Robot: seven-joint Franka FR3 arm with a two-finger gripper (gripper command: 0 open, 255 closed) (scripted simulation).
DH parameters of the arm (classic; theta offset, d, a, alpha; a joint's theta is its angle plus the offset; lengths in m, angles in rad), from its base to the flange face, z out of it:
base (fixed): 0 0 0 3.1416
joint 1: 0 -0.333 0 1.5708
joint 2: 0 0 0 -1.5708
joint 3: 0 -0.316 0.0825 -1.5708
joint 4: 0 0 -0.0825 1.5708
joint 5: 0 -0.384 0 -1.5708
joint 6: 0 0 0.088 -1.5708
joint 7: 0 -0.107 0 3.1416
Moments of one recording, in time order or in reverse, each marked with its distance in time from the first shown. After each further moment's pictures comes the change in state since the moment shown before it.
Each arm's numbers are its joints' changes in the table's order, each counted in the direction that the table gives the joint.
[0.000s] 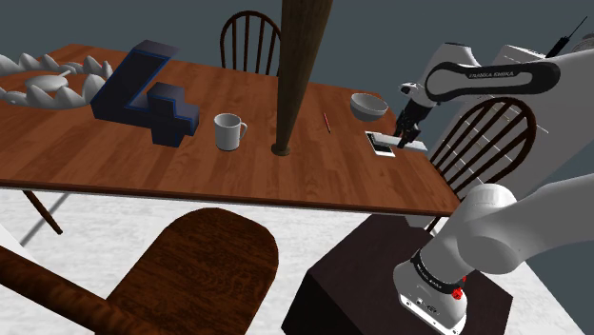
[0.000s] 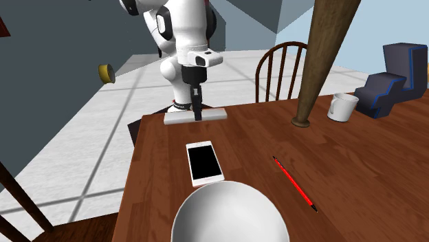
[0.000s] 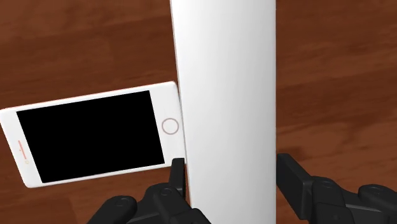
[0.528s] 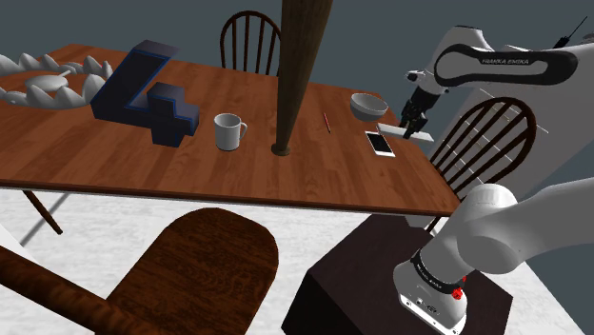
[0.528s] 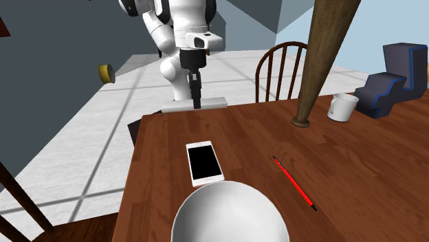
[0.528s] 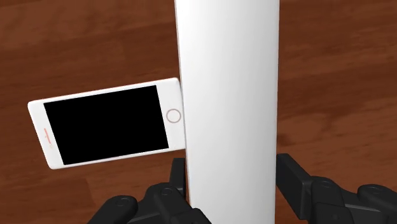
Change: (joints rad) arm 0.005 -0.039 -0.046 0.080 -0.016 -0.119 -0.001
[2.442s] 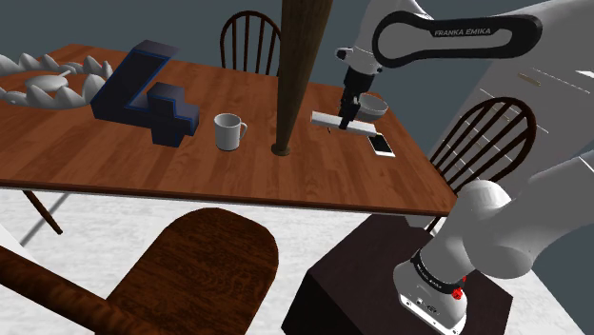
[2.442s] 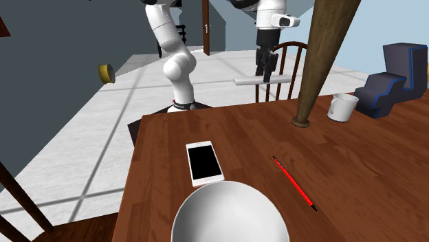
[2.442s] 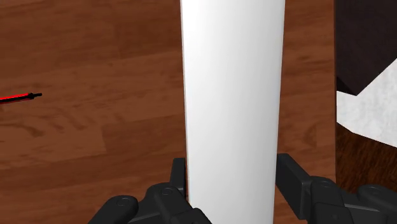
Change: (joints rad) arm -0.231 0.204 -0.361 0.160 -0.248 -0.025 -0.433
